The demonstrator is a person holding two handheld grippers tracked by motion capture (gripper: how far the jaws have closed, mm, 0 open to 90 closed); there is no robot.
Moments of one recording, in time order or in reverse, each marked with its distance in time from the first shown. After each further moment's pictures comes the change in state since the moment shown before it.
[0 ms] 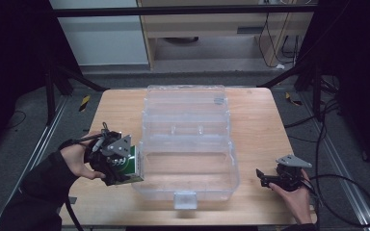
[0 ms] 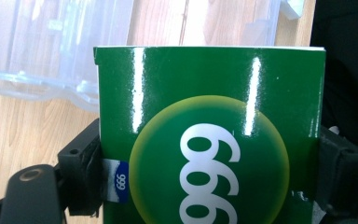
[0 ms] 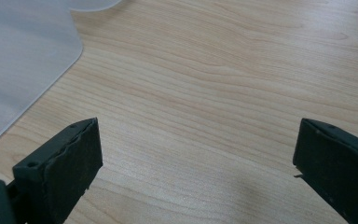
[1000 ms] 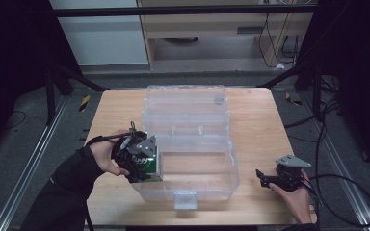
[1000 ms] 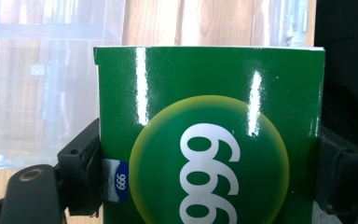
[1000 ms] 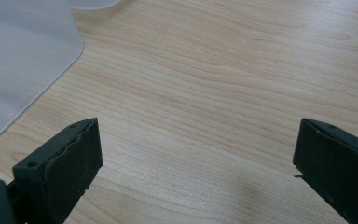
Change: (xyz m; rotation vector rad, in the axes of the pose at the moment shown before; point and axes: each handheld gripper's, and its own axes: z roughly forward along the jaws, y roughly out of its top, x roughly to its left) left arm 0.007 0.045 0.035 0.001 -0.043 0.061; right arm 0.001 0.000 0.000 0.003 0.001 -0.003
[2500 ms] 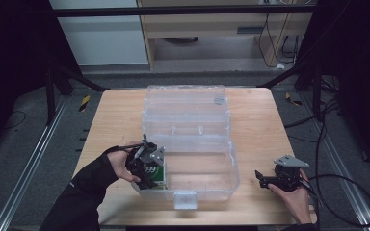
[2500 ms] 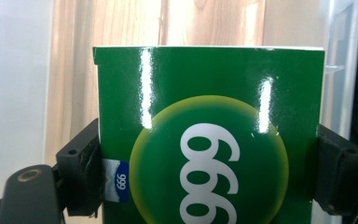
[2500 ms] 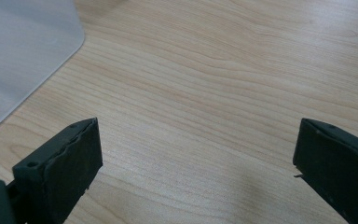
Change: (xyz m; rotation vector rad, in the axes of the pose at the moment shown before) left arm 0.004 -0.010 0.068 0.043 -0.066 -0.023; right arm 0.002 -0.001 0.003 0.019 0.004 -0.025
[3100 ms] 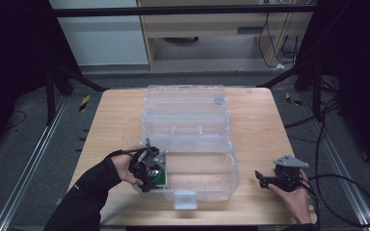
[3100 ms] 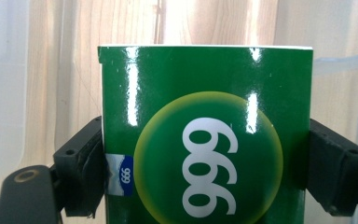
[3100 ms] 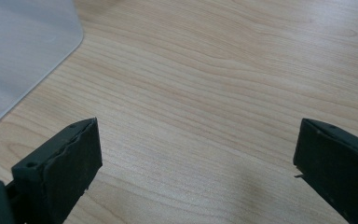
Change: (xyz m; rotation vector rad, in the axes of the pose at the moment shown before) left arm -0.002 -0.003 0.021 0.025 -0.002 -0.029; right arm 0.000 0.000 0.000 0.006 -0.004 -0.005
